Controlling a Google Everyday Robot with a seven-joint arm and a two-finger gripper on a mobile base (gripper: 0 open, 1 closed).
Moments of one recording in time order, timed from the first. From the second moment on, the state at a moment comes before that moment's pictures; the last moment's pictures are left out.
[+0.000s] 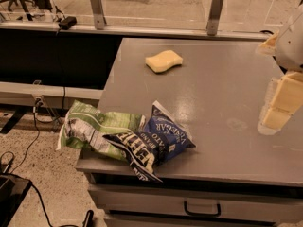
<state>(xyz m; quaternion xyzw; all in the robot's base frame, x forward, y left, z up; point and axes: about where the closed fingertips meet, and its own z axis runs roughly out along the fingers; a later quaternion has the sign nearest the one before) 0.438 -0.217 0.976 -0.60 0.78 -0.03 0.16</state>
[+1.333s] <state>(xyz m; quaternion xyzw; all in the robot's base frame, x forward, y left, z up) 0.444 -0.139 0.939 -0.76 0.62 -0.02 0.21</state>
